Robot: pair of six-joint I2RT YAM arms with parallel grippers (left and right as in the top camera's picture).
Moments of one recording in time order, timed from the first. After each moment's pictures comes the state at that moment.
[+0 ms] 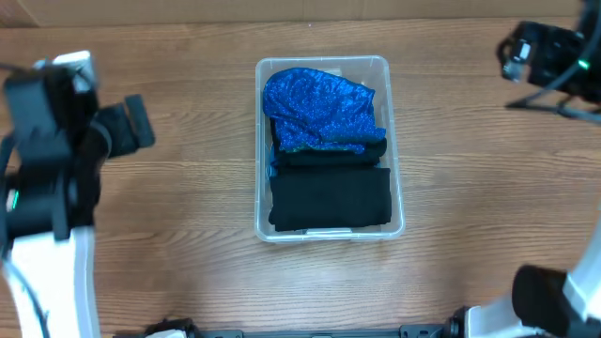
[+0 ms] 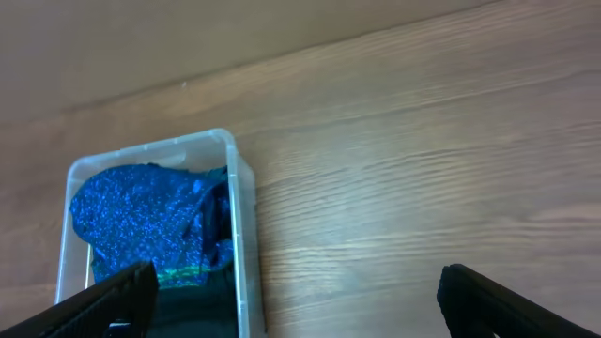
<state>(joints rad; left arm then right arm) 0.16 1.20 1.55 -1.05 -0.08 -0.08 -0.19 1.68 2.43 -1.60 -0.20 0.08</state>
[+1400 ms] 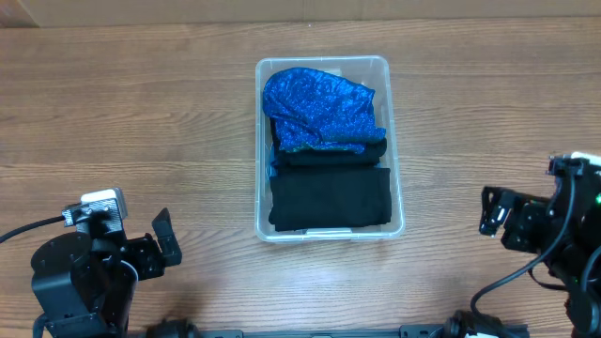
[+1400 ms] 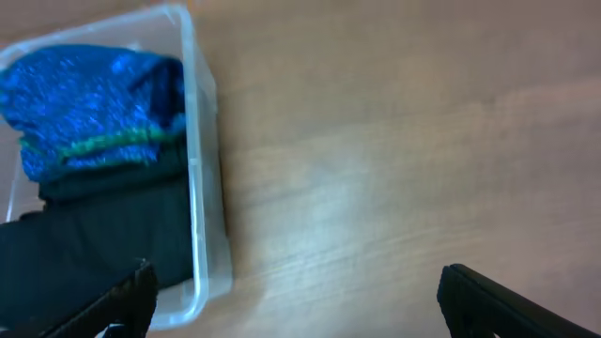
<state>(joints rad) 0.19 0.59 1.07 -1.13 0.03 -0.05 -0.20 0.85 1.38 -1.33 -0.14 0.02</state>
